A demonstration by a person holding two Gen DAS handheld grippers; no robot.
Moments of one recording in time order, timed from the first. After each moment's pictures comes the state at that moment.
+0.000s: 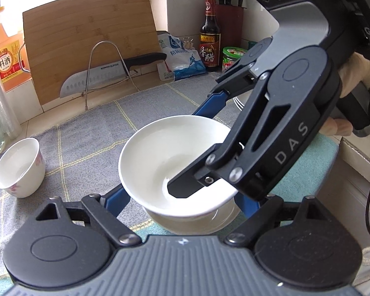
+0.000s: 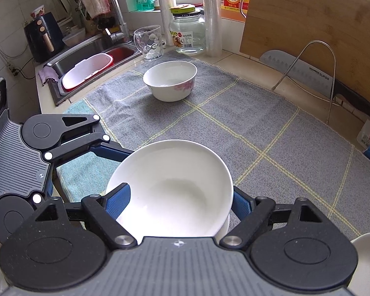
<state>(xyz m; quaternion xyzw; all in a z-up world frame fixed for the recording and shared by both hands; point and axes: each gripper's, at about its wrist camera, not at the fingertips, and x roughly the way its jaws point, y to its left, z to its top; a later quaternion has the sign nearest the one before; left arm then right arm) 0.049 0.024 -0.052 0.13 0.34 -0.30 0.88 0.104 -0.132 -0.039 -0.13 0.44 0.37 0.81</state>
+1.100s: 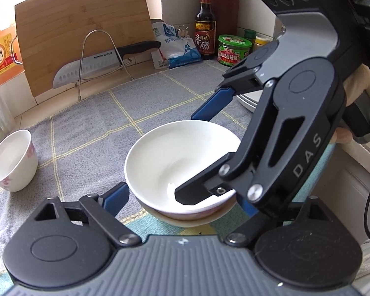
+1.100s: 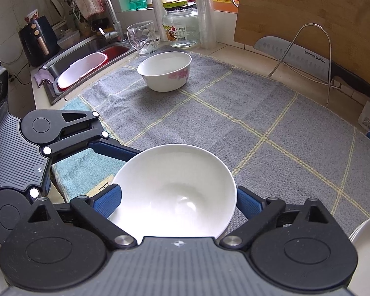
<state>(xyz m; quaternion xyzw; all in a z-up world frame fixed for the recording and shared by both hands) 0.047 0.020 -0.057 0.15 0.35 -0.31 0.87 0.097 -0.139 -0.058 -0.11 0.43 0.36 0.82</state>
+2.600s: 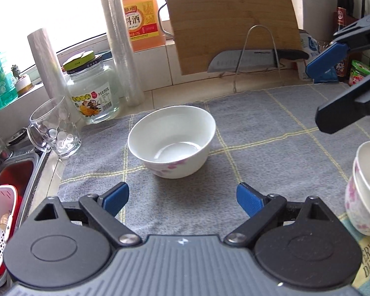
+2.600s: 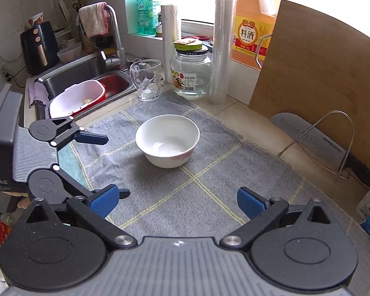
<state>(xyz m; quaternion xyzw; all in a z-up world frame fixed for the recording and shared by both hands) 0.140 0.164 -0.065 0.11 0.34 -0.08 0.93 0.178 -0.036 -0.014 -0.16 0.38 0.38 0.83</state>
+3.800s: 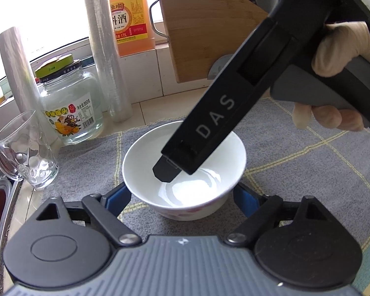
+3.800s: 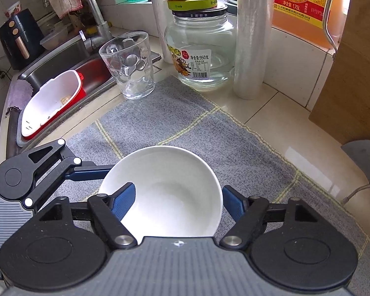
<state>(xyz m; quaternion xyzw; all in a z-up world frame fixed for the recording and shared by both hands) 0.196 0.180 -0.091 0.11 0.31 -0.14 0.93 0.308 0.071 -0.084 -0.15 0.46 0.39 0.79</state>
